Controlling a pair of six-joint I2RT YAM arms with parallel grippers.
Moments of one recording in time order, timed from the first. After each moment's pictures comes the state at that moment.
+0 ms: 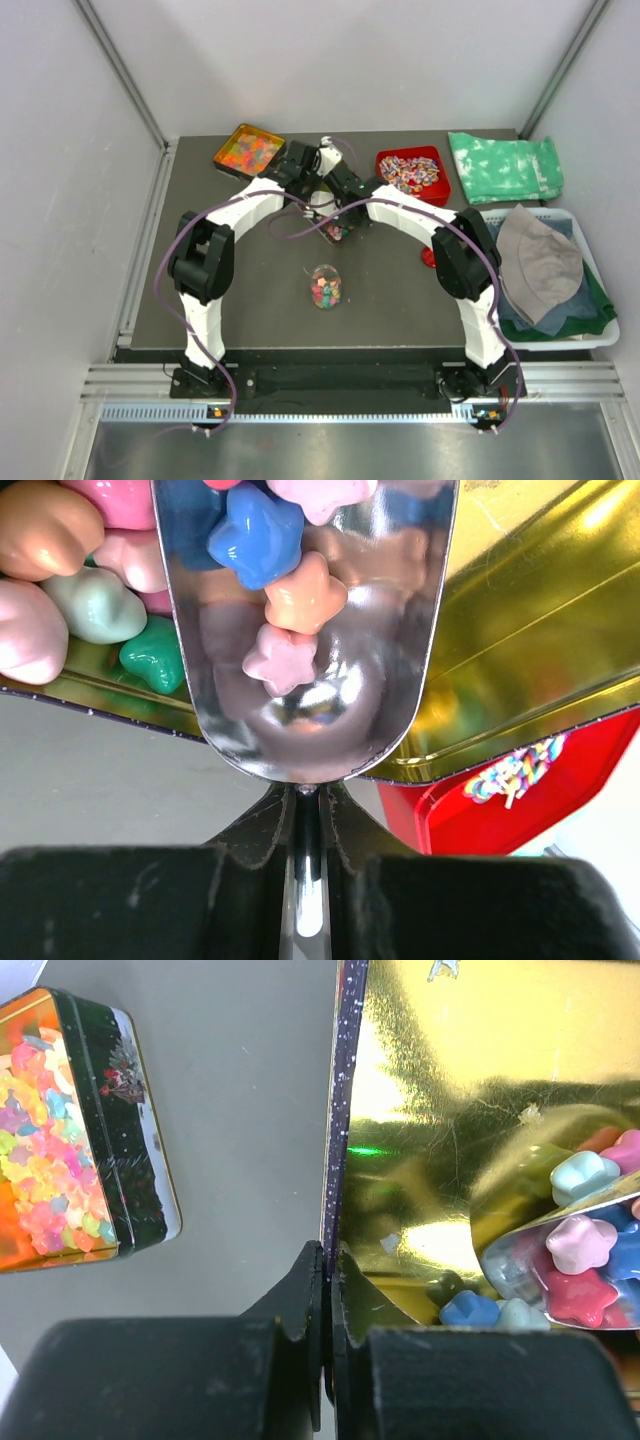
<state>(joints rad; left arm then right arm) -0.48 1.98 1.58 -0.36 -0.13 0.38 0.70 2.08 1.70 -0.74 0.26 -0.81</state>
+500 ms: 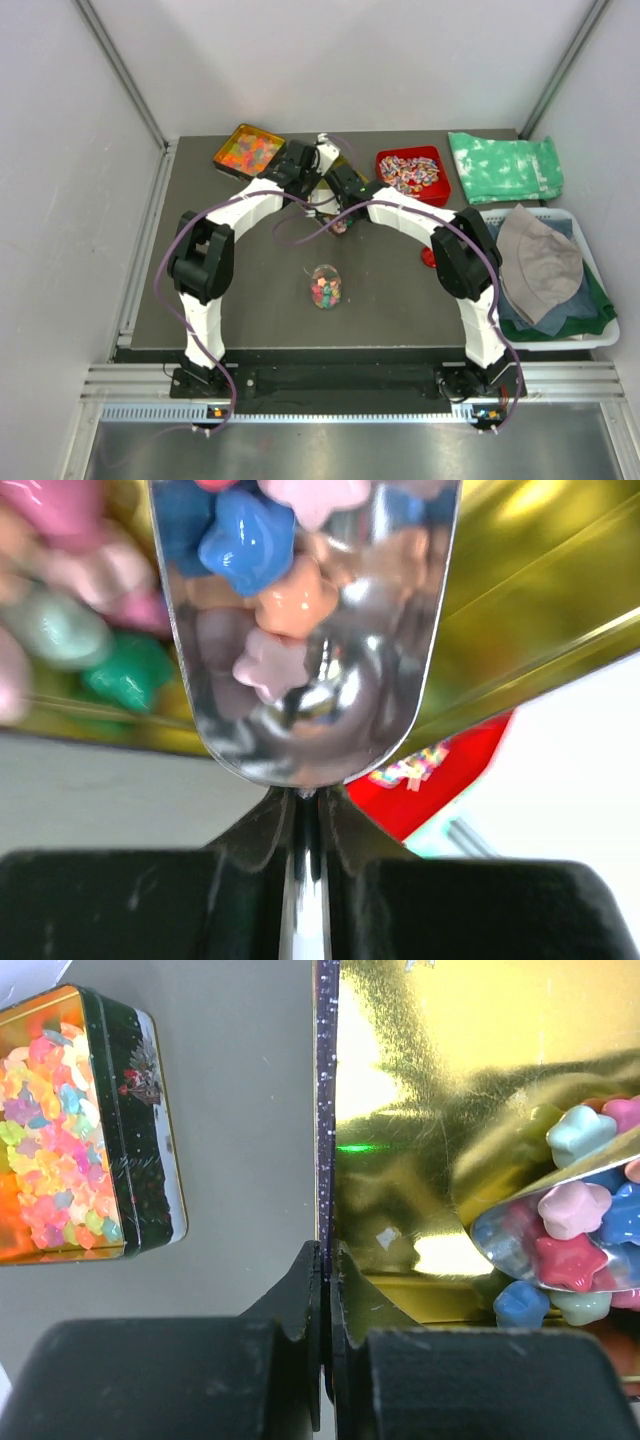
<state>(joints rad) -0.47 1.98 1.57 -0.31 -0.15 0.34 0.69 2.08 1.65 -0.58 0.40 -0.97</state>
